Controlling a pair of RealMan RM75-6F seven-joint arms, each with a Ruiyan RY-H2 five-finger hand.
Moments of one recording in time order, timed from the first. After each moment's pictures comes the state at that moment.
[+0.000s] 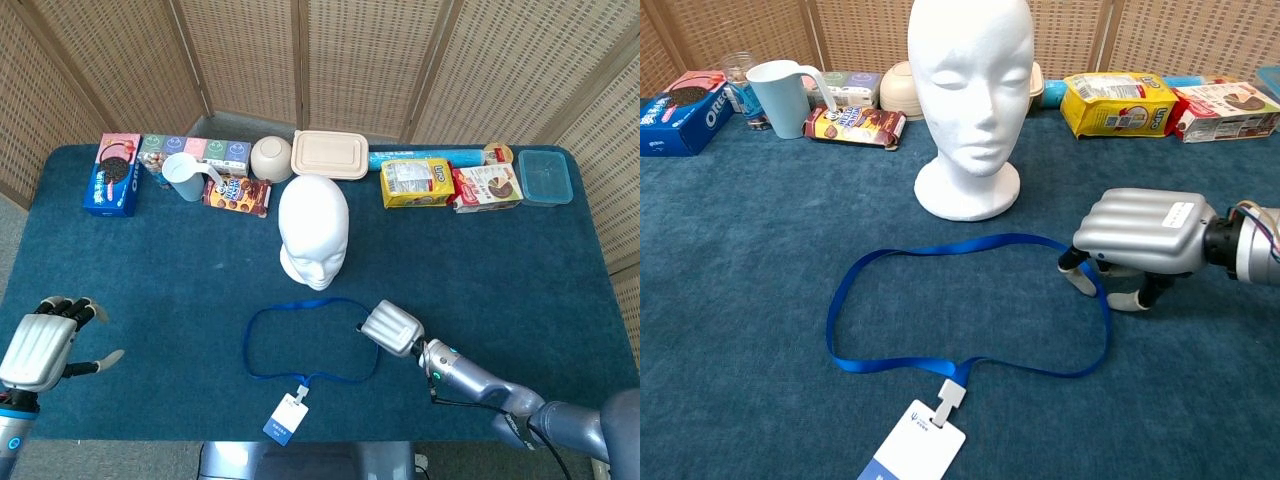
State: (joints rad) left arm -0.14 -1.02 -0.02 -1.89 1.56 1.42 0.28; right arm 0.77 -1.52 -0.05 -1.29 -1.68 0.87 -0.23
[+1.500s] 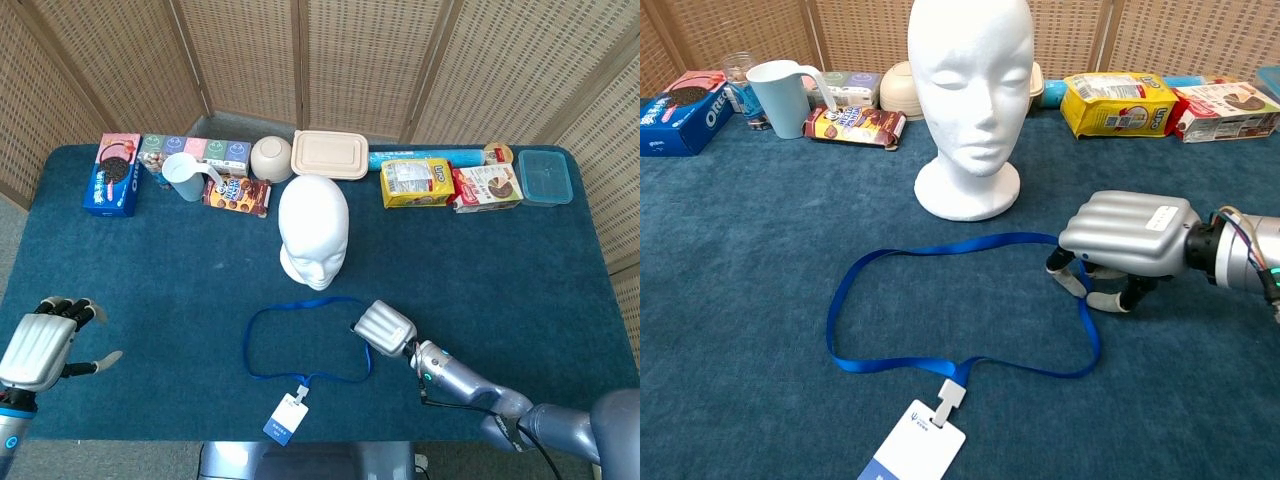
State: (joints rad) left arm -0.16 -1.01 -0.01 -1.87 1.57 1.41 0.26; right arm 0.77 -1.56 -0.04 -1.30 -1.62 0.88 -0.26
